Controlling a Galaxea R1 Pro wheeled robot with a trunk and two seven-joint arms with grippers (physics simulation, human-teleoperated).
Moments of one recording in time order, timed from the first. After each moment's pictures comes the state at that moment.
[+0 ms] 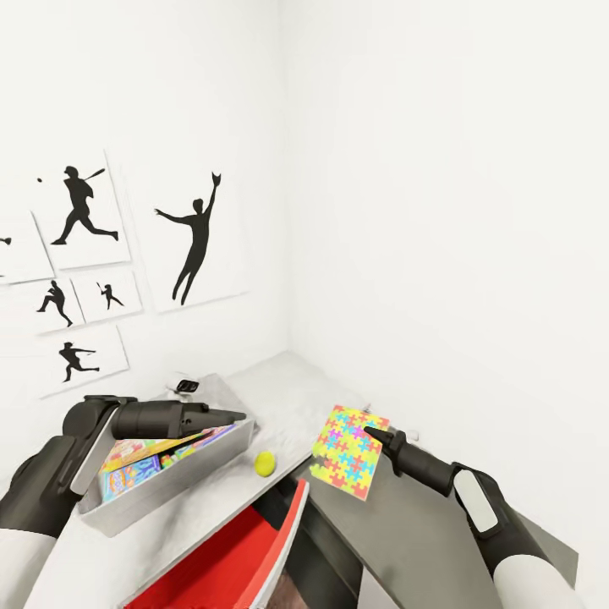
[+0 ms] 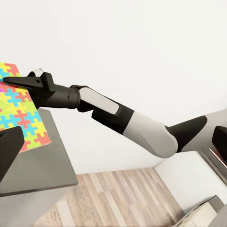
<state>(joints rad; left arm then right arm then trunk) -0.61 0.32 -0.11 -1.32 0.40 1.04 -1.47 -0.55 -0.06 -0.24 -0.74 -0.69 0.82 0.70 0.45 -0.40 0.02</state>
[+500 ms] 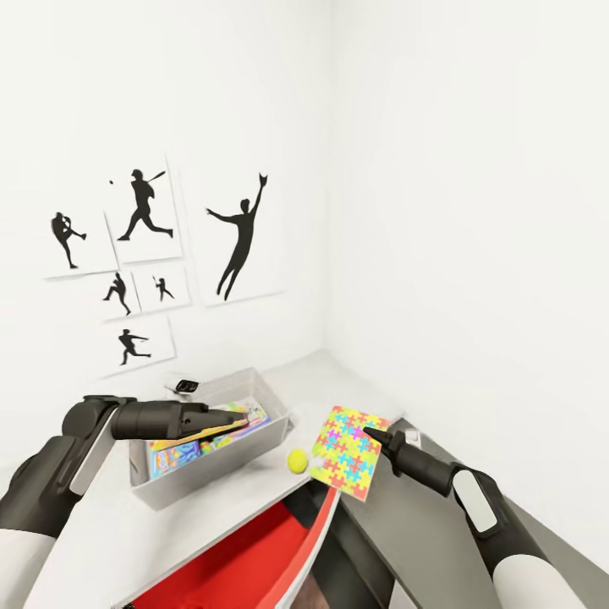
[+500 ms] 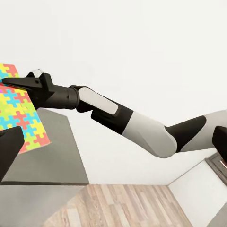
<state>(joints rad) -0.61 0.33 -0.11 -1.32 0.40 1.04 -1.48 -0.55 -0.06 -0.23 -0.74 -0.69 0.82 0.70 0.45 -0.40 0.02</state>
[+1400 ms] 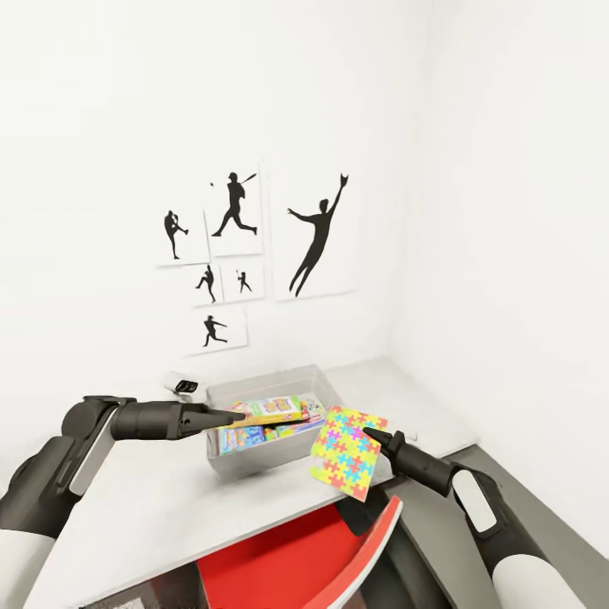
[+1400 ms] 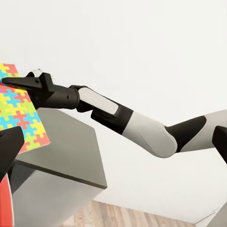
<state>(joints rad) -0.60 0.33 -0.11 -1.32 0.40 1.04 -1.48 -0.55 -0.06 -0.23 -0.74 -0.69 0.82 0.70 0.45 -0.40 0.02</state>
